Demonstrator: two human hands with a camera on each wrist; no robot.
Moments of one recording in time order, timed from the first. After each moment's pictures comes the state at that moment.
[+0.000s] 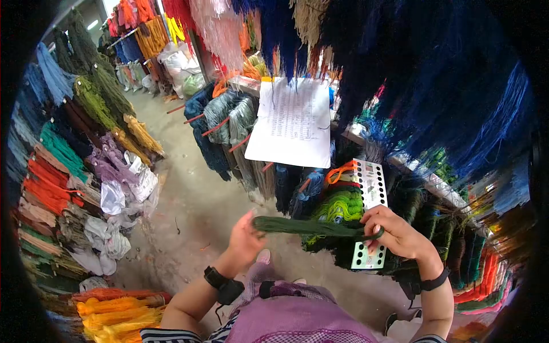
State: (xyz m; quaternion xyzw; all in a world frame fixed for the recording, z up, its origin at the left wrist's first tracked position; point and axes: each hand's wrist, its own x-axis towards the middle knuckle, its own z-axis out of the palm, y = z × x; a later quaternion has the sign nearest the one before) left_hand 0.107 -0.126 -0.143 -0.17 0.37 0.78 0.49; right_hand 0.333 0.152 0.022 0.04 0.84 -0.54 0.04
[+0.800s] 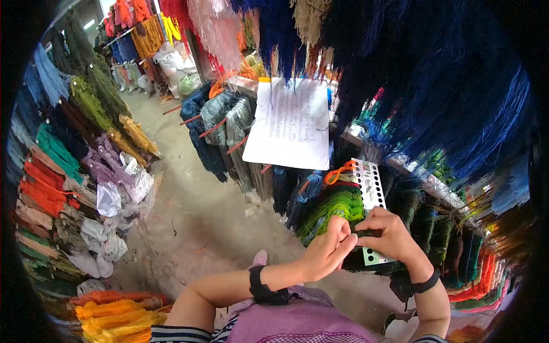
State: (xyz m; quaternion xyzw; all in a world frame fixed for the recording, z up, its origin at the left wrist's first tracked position) left_hand 0.204 -0.028 -0.055 0.36 0.50 0.59 0.52; right_hand 0.324 0.142 0.004 0.12 0.90 -0.41 -0.06
